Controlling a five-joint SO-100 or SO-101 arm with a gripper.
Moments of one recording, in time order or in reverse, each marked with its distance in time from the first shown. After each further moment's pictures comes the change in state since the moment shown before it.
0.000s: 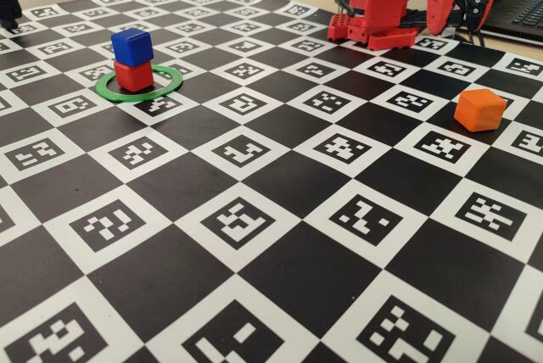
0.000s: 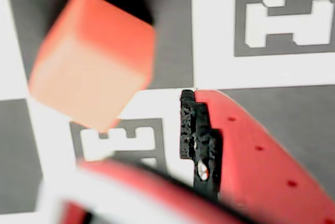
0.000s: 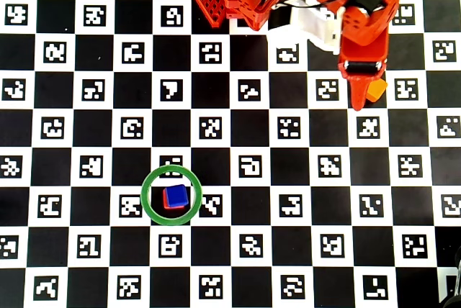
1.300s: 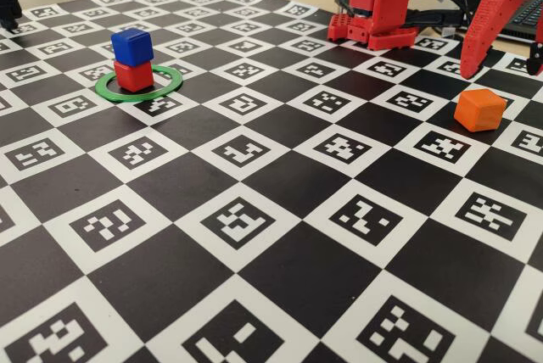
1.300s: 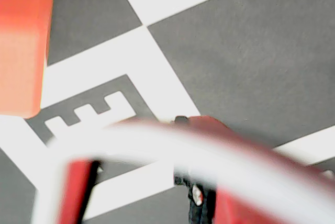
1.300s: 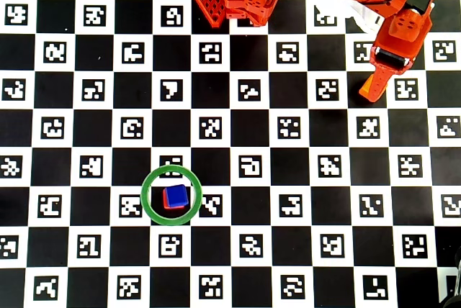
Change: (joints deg) arm -7.2 -14.9 -3.1 -19.5 30.2
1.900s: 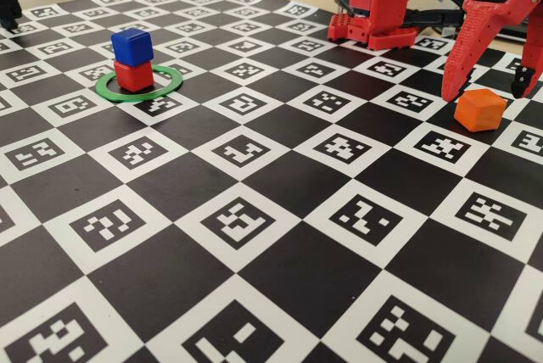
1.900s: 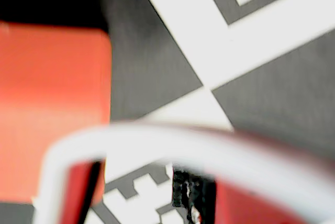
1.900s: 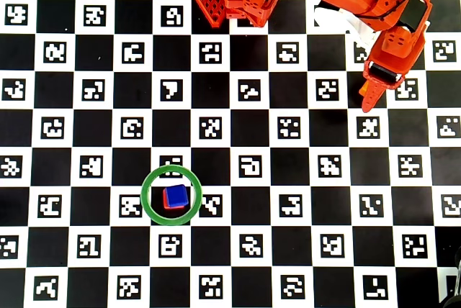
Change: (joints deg) arm 3.2 -2.0 5.4 -8.1 0.1
